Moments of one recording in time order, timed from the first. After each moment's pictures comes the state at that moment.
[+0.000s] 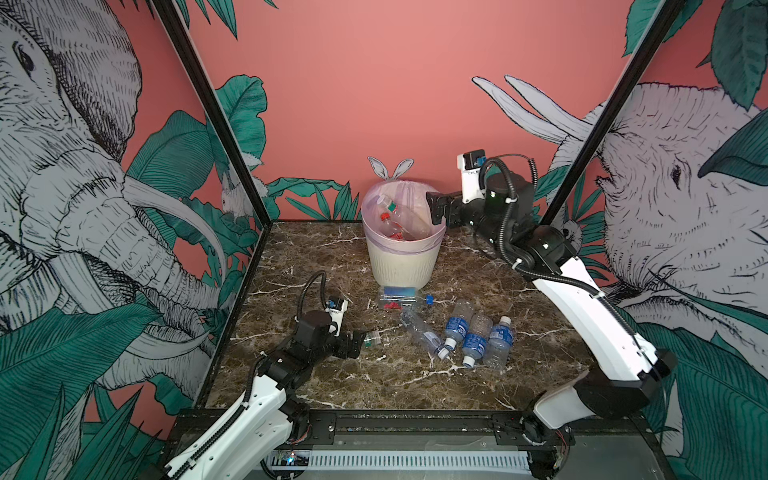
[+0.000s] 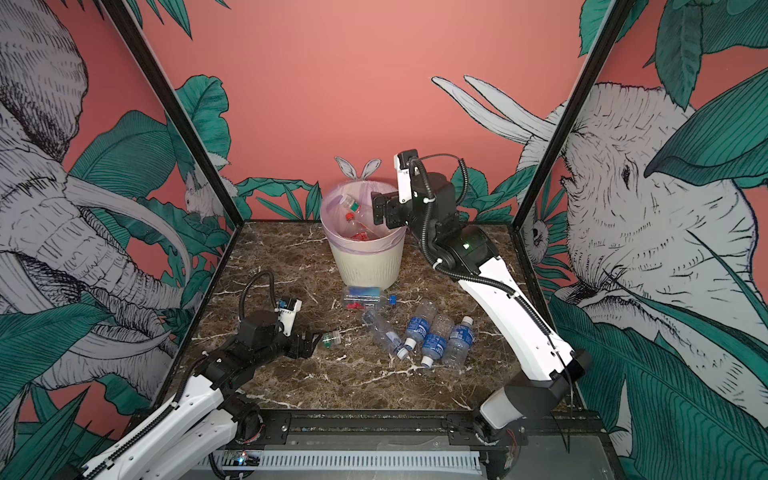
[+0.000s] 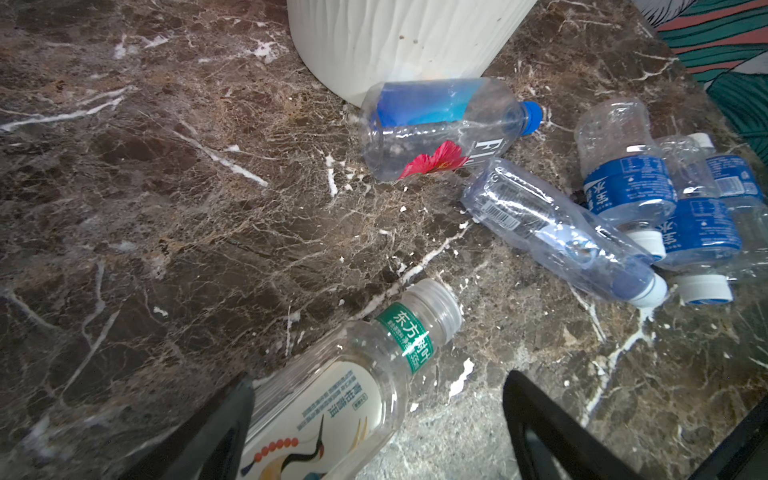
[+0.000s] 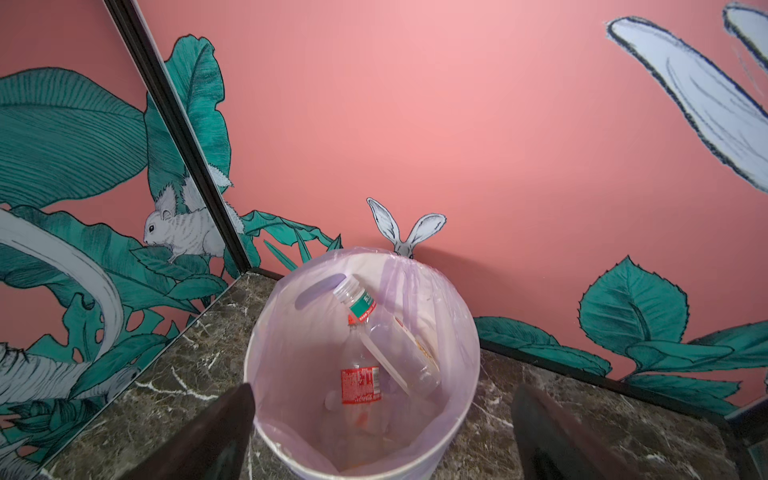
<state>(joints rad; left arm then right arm) -0.54 0.69 0.42 -0.43 0.08 -0.27 0.68 1.48 1.87 -0.57 0.24 0.10</state>
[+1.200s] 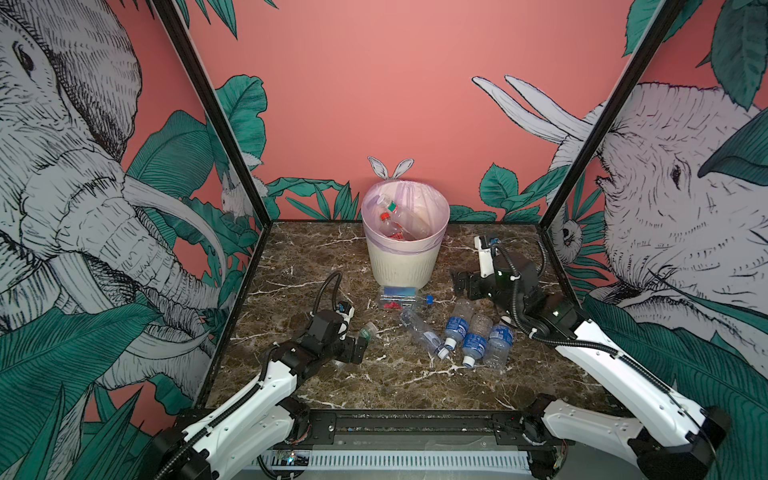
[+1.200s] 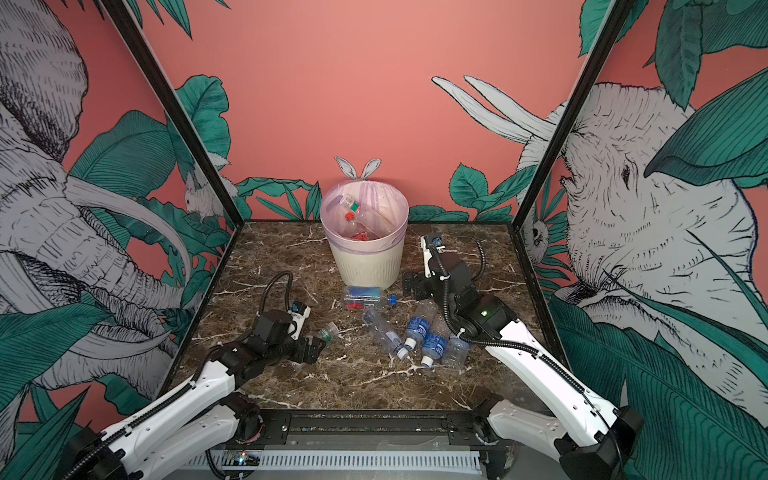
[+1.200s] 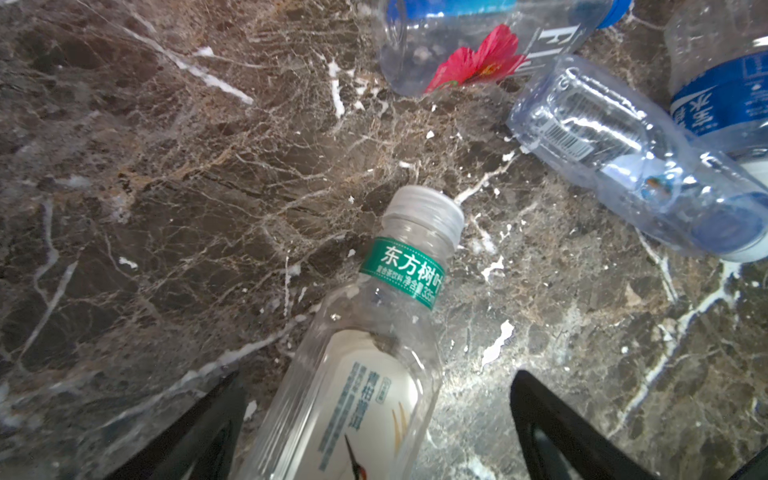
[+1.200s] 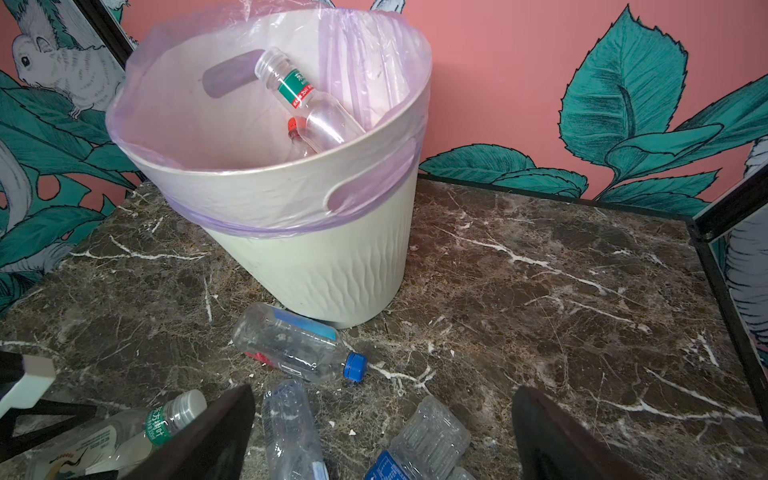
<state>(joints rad) -0.58 0.86 0.43 -0.46 0.05 -0.26 0.68 1.07 1.11 -0.53 0.29 0.24</state>
